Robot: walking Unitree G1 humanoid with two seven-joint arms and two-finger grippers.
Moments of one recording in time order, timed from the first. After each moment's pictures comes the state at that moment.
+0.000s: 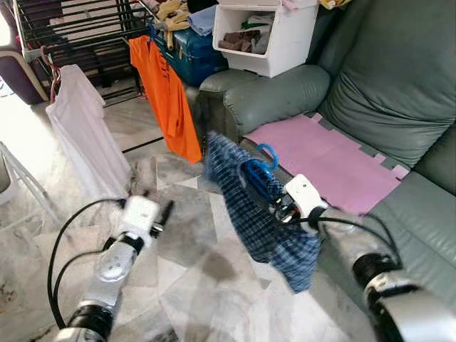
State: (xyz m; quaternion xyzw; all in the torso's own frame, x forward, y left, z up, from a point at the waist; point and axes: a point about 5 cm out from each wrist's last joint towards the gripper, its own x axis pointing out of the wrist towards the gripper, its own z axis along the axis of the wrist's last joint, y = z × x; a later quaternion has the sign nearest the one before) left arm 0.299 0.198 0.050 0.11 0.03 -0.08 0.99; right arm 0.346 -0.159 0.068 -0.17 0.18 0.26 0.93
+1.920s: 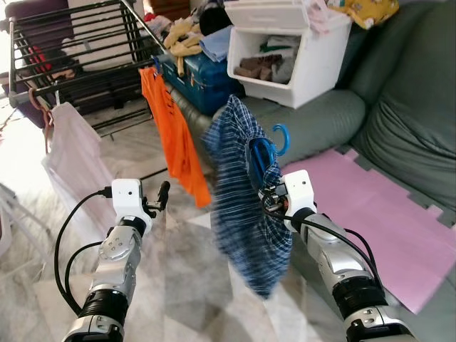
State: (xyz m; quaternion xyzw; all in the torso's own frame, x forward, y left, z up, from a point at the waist) left arm 0.320 0.191 0.070 -0.02 0.04 -0.02 1.00; right arm 0.333 -0.120 0.081 -0.04 0.13 0.19 0.97
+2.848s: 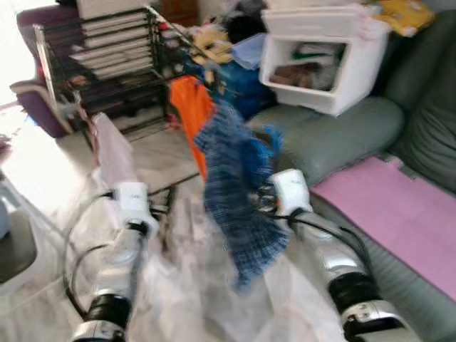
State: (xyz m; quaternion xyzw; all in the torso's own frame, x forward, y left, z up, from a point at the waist) left arm 0.316 0.178 0.068 -0.02 0.03 -0.06 1.00; right arm 0.337 -0.119 0.078 -0.05 0.14 0.19 0.97
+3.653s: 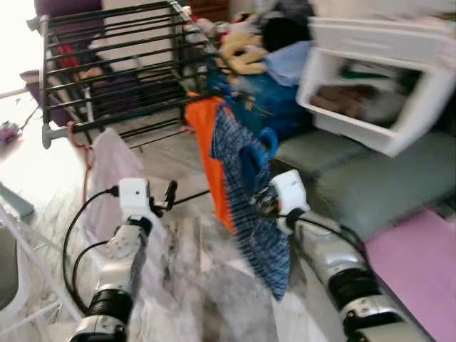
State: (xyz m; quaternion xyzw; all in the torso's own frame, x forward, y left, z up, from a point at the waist) left arm 0.319 0.187 0.069 -0.02 0.03 -0.03 1.00; right arm 0.338 -0.101 0.076 -0.06 0.17 0.25 0.95
